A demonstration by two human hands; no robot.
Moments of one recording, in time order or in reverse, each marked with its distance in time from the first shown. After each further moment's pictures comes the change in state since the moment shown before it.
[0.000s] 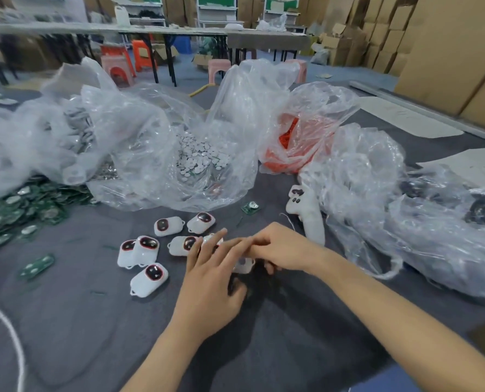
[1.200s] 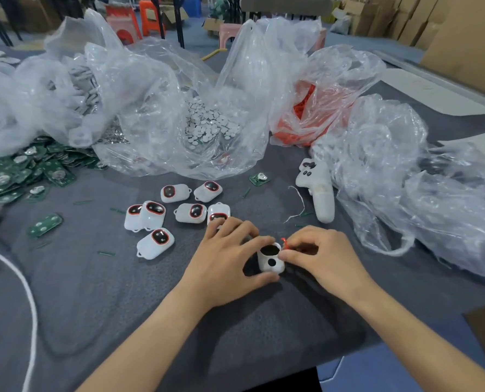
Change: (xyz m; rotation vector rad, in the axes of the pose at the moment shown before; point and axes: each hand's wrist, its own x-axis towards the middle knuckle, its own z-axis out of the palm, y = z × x) left_hand -0.003 0.007 -0.002 0.147 -0.104 0.208; right_hand -0.067 0.029 0.027 0.080 0.454 -0.048
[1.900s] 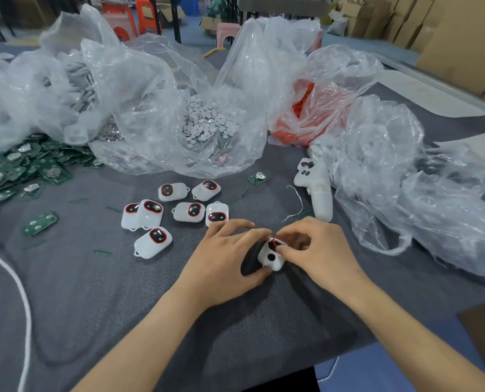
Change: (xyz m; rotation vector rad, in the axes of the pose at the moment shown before) left_hand 0.001 0.000 -0.001 -0.106 -0.074 -0.058; right_hand 0.004 -0.012 0.004 -0.123 0.050 0.031
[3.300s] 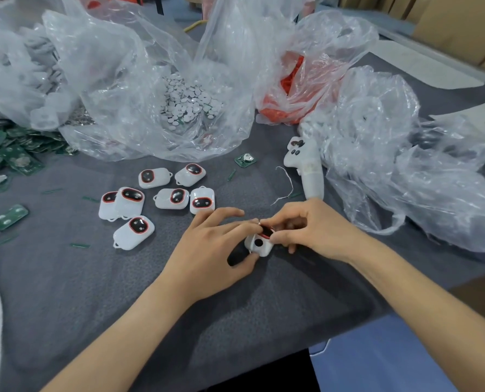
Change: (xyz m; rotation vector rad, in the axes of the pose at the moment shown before) left_hand -0.004 0.003 0.002 0.033 0.097 0.078; right_hand 0.020 0.023 -0.016 0.347 -0.431 0.023
